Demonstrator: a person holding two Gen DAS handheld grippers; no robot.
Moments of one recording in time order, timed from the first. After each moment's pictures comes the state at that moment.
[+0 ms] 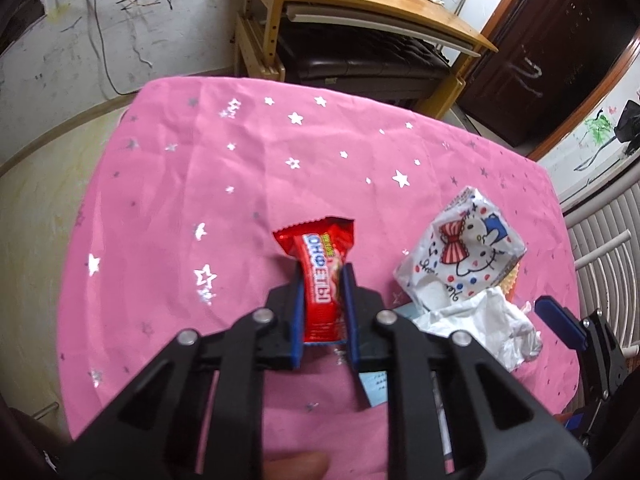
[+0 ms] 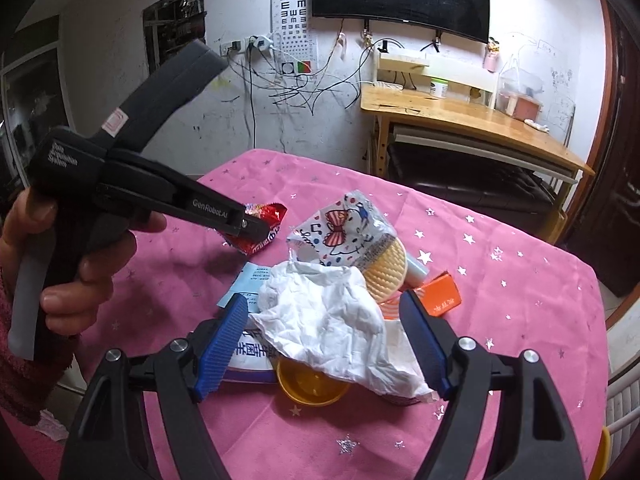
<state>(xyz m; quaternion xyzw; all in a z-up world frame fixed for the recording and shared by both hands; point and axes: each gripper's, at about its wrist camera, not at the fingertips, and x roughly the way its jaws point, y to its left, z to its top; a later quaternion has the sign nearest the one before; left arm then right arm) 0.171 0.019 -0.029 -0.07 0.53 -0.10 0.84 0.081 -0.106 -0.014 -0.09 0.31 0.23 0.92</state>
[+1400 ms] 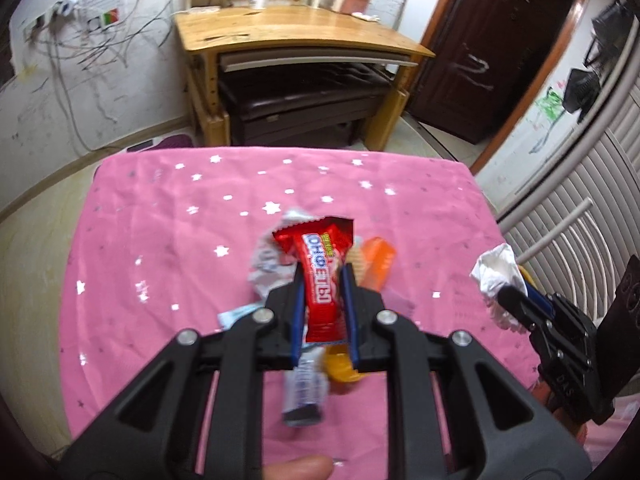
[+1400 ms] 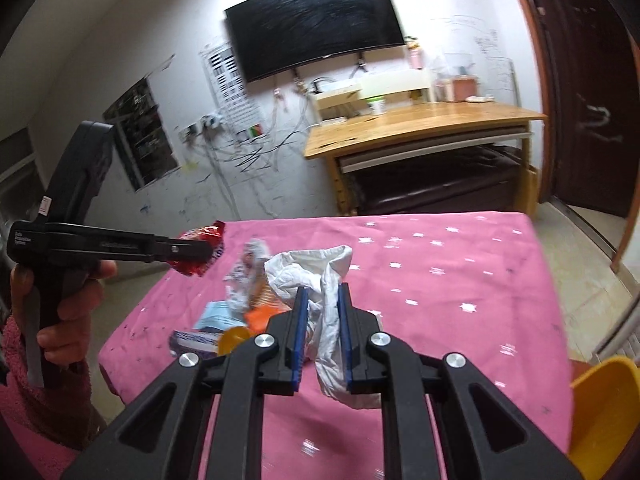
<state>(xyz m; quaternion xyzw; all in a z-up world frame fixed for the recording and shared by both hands) 0.128 -0.064 0.043 -0.03 0.47 -0.17 0.87 0.031 -0.261 0.020 0.08 0.26 0.20 0.94</state>
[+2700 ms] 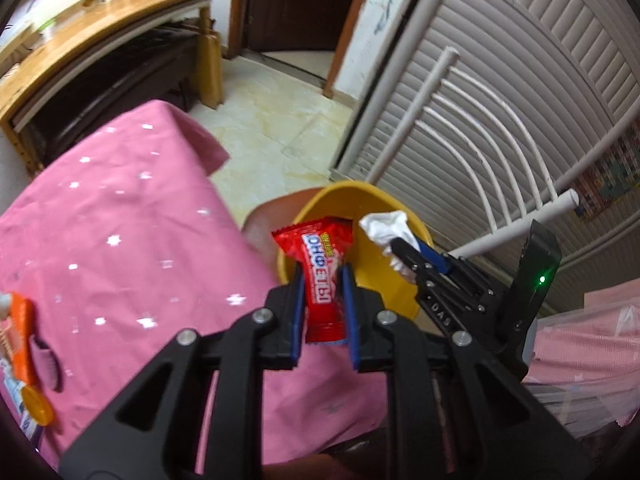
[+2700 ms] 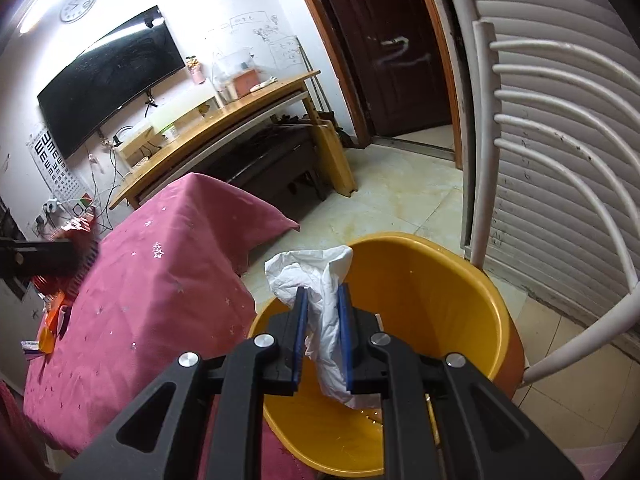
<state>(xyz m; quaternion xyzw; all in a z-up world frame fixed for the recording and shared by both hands) 0.050 -0.390 0.002 0.11 0.51 -0.39 0.76 -0.060 -0.533 -0.102 0.23 0.29 -0.09 0.92</state>
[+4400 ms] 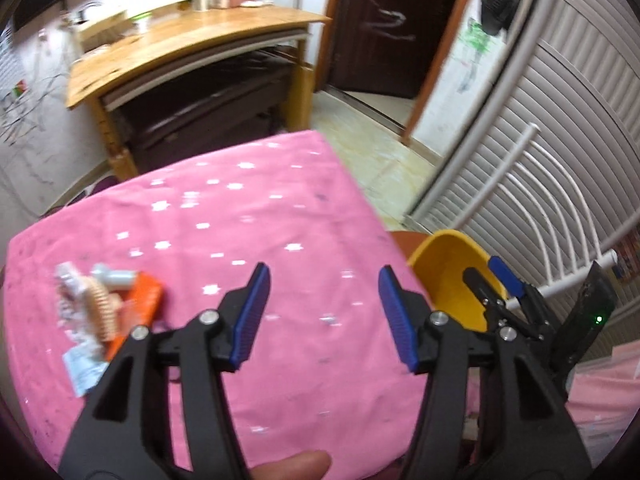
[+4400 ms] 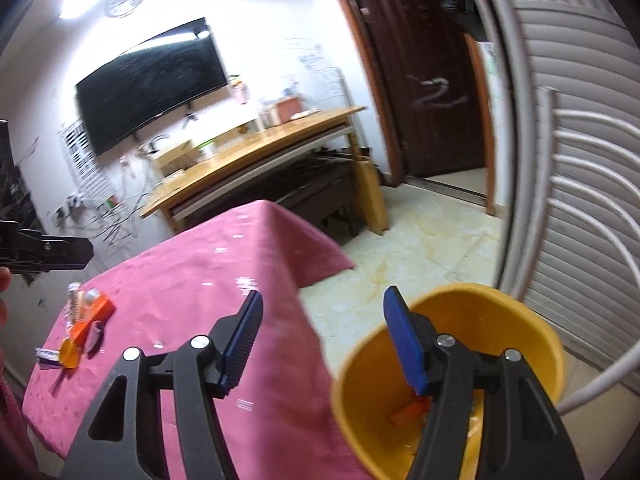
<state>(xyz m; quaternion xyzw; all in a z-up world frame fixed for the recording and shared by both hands) 0.102 -0.251 0.039 0.06 0.46 -0.27 0.84 -0.022 -0.448 -0.059 0.18 0.23 -0.05 0.96</state>
